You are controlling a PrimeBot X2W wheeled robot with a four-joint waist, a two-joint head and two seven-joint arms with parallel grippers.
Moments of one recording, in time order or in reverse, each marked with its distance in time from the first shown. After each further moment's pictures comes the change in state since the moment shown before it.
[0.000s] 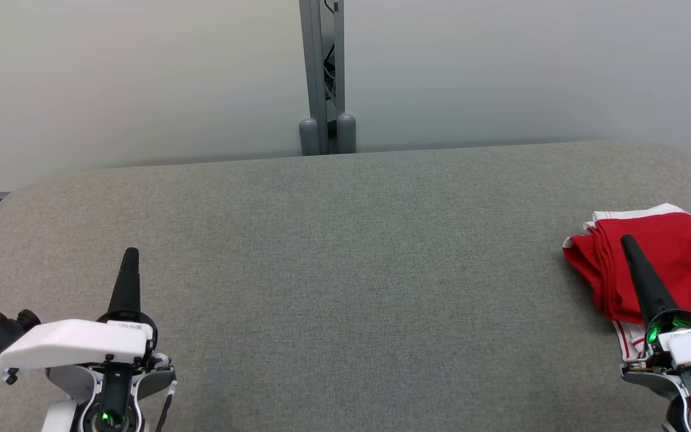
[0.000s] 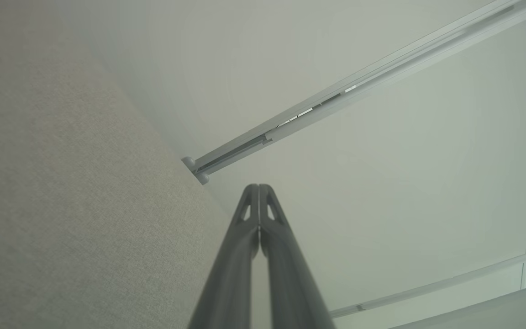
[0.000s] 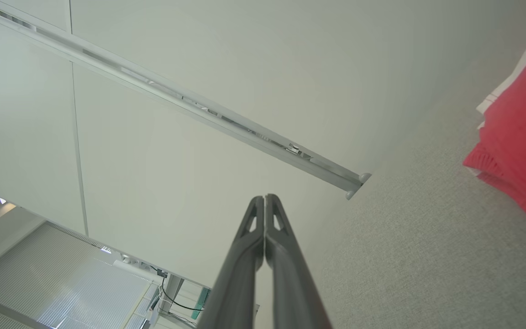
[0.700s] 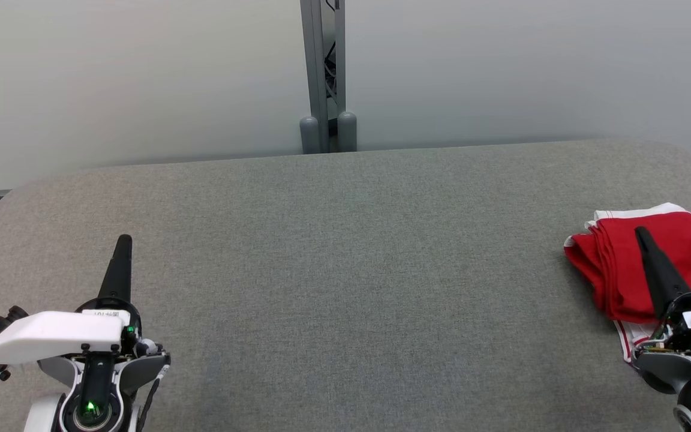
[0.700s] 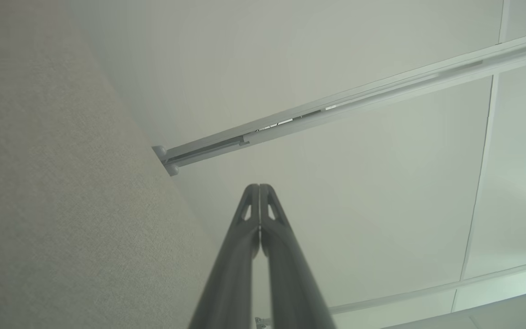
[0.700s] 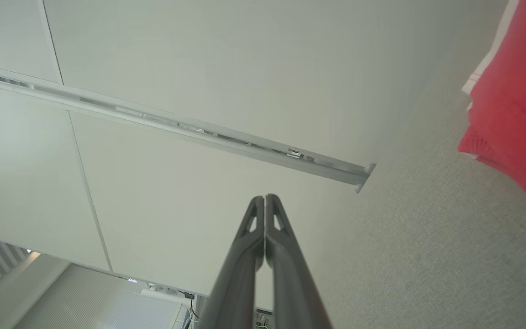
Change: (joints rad) left arm -0.020 -0.039 0.067 -0.024 -0.162 -0.010 0.032; right arm -0.065 -0.075 0.065 0.043 0.284 0.000 -0.029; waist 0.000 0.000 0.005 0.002
